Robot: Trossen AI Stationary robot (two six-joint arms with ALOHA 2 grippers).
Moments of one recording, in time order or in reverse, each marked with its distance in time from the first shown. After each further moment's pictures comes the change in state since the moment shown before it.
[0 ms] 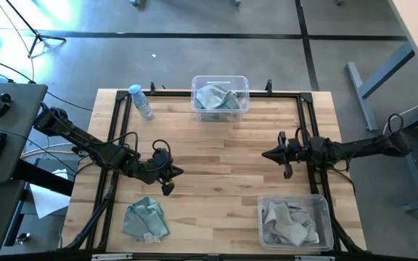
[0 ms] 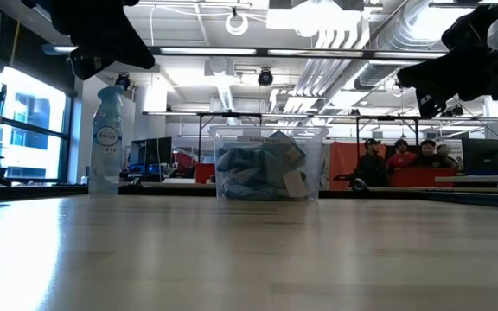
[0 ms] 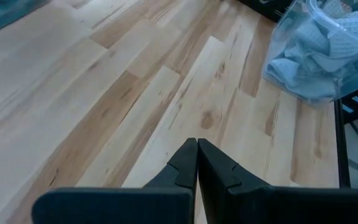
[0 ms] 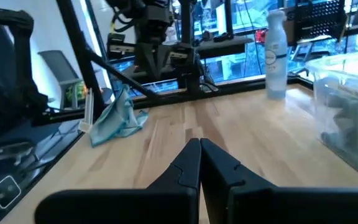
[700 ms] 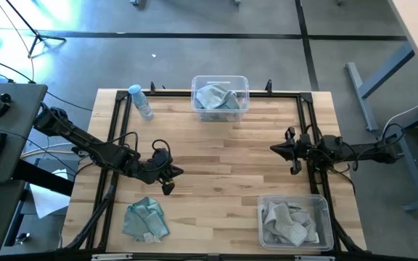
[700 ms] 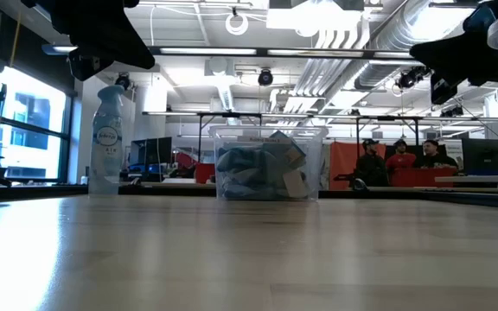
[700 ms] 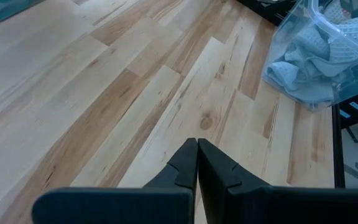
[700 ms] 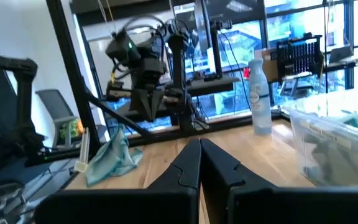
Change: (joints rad) left arm 0.000 0.000 0.000 -0.001 0.000 -0.036; right arm -0.005 -0.355 -0.001 -0.200 0.060 -0.008
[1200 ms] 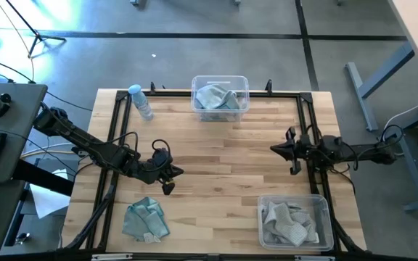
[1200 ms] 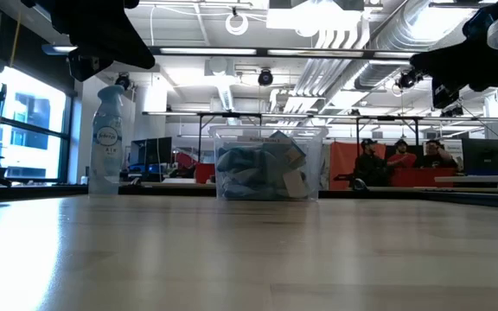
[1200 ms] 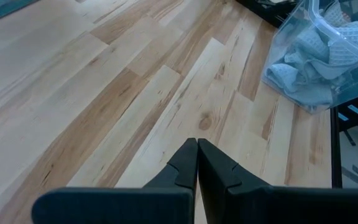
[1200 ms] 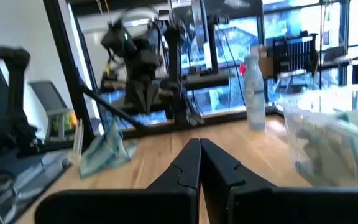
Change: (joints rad) left arm 0.000 0.000 0.000 0.001 0.000 -0.018; right arm 0.000 -0.038 0.000 -0.075 0.014 -0.026
